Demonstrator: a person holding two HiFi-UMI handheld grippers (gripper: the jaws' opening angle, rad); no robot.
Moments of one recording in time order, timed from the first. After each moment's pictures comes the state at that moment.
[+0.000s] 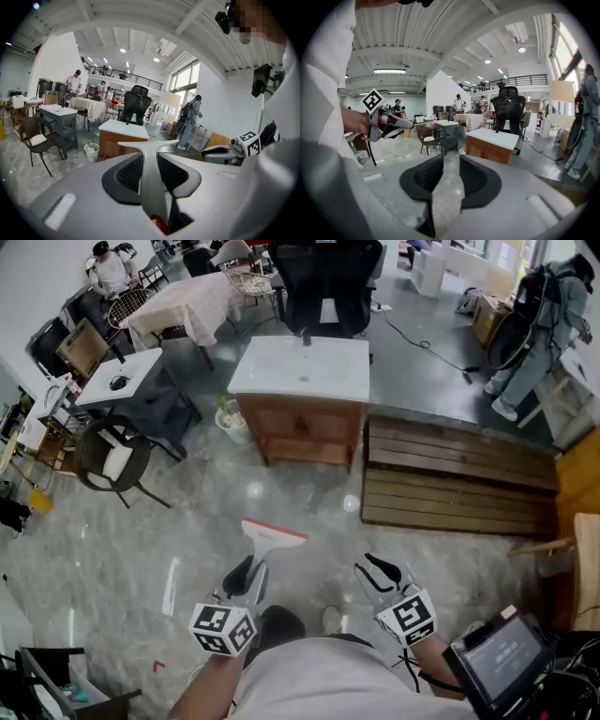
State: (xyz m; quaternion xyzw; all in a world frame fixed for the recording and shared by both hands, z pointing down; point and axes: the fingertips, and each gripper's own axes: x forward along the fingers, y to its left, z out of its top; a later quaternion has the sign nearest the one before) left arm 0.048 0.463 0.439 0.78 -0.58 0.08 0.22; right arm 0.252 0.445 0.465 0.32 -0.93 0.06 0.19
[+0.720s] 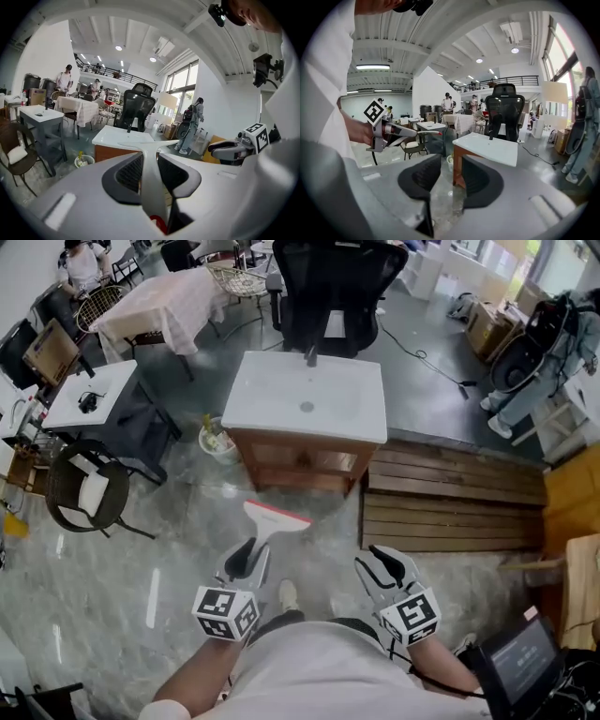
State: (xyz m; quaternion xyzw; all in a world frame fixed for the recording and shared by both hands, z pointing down) left arm -0.092 0.174 0.451 0.81 -0.54 0.07 0.21; right arm 0.110 0.190 0.442 0.38 -0.90 0.07 0.19
